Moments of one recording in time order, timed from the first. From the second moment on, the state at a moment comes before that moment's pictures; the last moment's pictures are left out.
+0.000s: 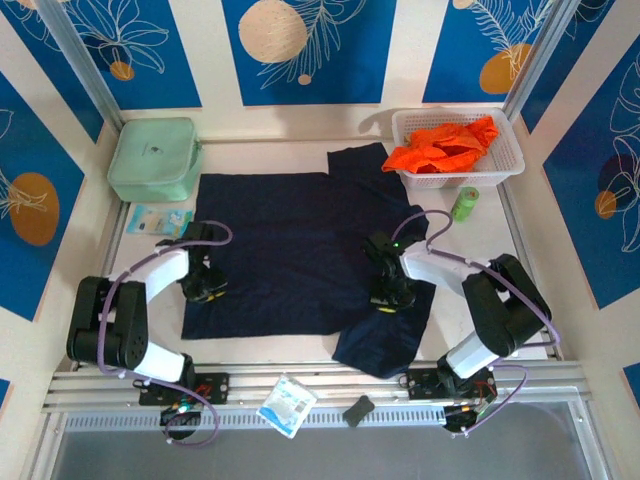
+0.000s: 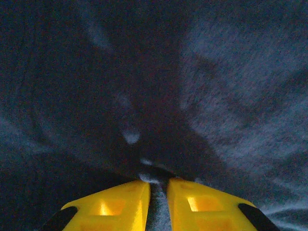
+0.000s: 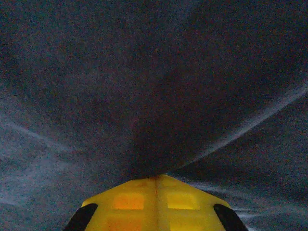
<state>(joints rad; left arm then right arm) -0.13 1.48 0.75 -0.73 0.06 -0.57 0.56 1.56 0.84 -0.89 -0.05 0.77</state>
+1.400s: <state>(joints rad) -0.12 1.75 1.56 -0.82 -0.07 -0.39 0.32 1.80 1.56 -0.84 -0.02 0.31</state>
